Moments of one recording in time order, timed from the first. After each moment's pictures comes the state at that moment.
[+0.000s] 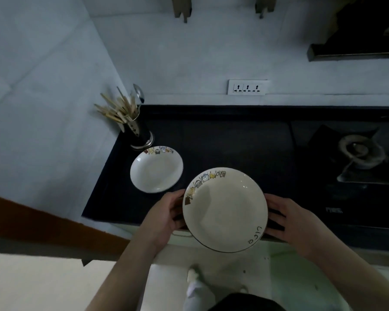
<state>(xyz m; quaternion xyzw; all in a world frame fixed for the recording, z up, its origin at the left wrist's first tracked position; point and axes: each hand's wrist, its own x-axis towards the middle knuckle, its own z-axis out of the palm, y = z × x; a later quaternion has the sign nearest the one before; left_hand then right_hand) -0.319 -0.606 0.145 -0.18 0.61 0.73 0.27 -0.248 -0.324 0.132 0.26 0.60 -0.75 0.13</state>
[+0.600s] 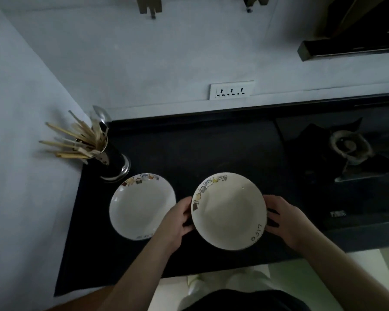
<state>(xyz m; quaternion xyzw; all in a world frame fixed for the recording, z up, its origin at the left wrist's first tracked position) -0.458 -0.585 0.086 -0.20 0.61 0.65 0.41 -0.364 -0.352 0.105 0.48 0.56 -0.67 0.10</state>
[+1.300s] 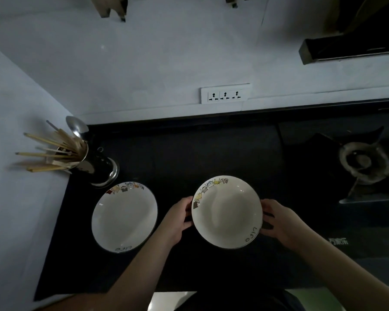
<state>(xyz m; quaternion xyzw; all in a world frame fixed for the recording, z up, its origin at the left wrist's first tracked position) -0.500 -0.501 0.049 -0.28 0.65 0.58 0.40 -0.412 -0.271 0.065 0.51 0.52 -0.67 0.15</state>
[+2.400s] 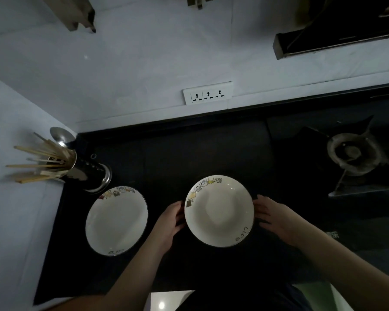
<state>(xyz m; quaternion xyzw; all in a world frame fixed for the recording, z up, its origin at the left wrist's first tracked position) -0.481 -0.492 0.046 -0.28 0.68 0.57 0.36 -0.404 -0.237 0.053 0.49 0.53 -0.65 0.24</state>
